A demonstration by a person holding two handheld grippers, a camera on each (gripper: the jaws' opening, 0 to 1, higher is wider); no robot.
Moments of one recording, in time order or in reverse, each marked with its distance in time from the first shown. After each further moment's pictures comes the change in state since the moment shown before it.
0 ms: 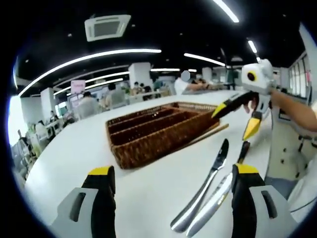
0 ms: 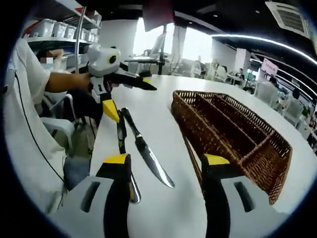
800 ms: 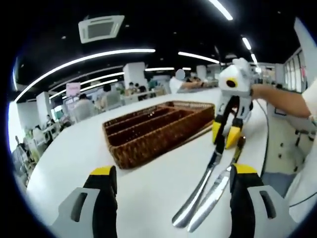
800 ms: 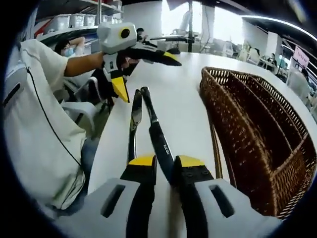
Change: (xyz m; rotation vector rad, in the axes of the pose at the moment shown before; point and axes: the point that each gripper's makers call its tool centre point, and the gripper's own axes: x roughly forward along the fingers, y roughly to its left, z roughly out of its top) left arm -0.002 -0.005 -0.001 0.031 0.018 -0.052; right arm 0.018 0.028 -0.016 0.022 0.177 0.243
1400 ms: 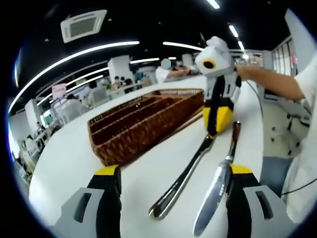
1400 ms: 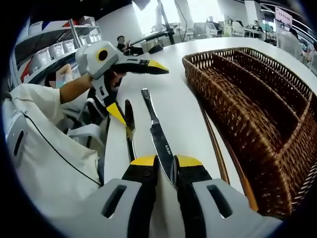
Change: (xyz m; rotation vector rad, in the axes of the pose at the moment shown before) left arm 0.021 -0.008 -0.018 0.105 0.112 -0.101; right arm 0.001 -0.005 -0.002 0.286 -0.007 0.064
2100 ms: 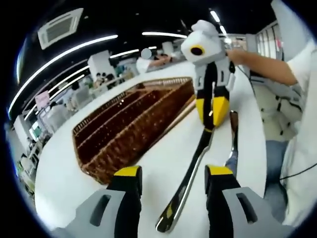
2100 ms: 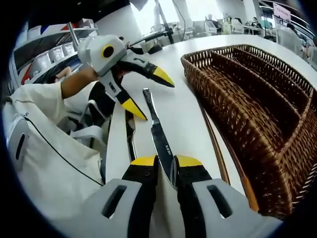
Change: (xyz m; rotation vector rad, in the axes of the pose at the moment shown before) left arm 0.020 -0.009 0.001 0.106 0.118 -0.142; right arm 0.002 -0.002 0.002 0.015 0.006 0.013
